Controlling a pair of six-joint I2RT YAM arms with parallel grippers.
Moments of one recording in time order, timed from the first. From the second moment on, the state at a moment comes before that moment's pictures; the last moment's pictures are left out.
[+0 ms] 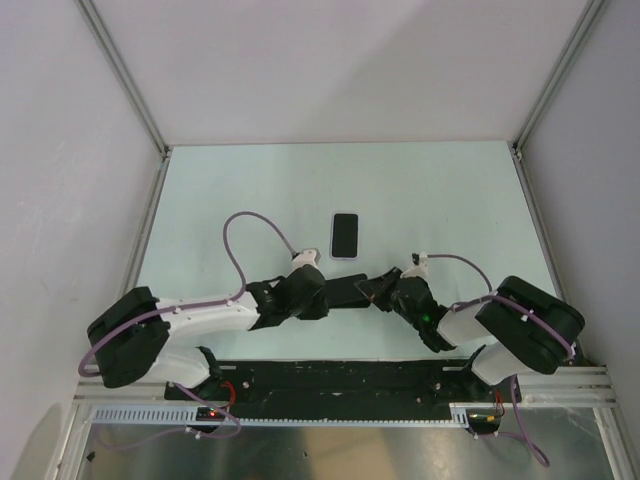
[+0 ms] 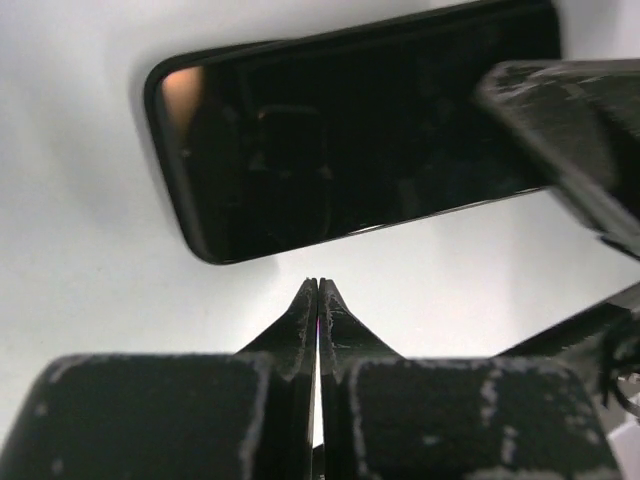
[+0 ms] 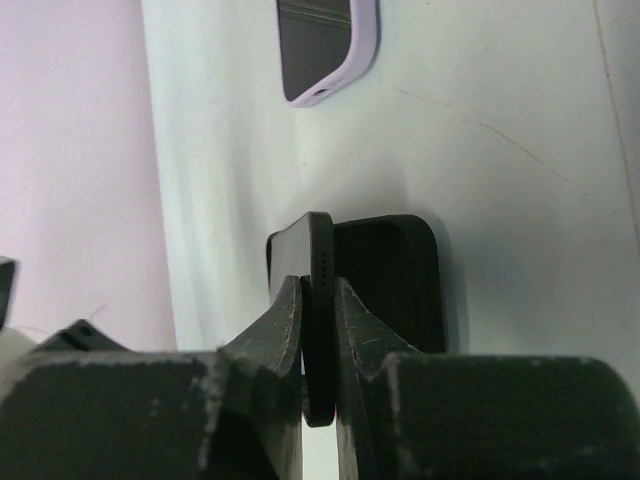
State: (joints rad) left arm -1.00 1.36 0.62 -0.16 -0.19 -0.91; right arm 0.83 1.51 0.21 0.89 0.21 1.29
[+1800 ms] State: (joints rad) left arm -0.89 1.36 0.70 -0.17 -0.06 -0.78; right arm 0.72 1.18 0.47 -0.15 0.13 0.94
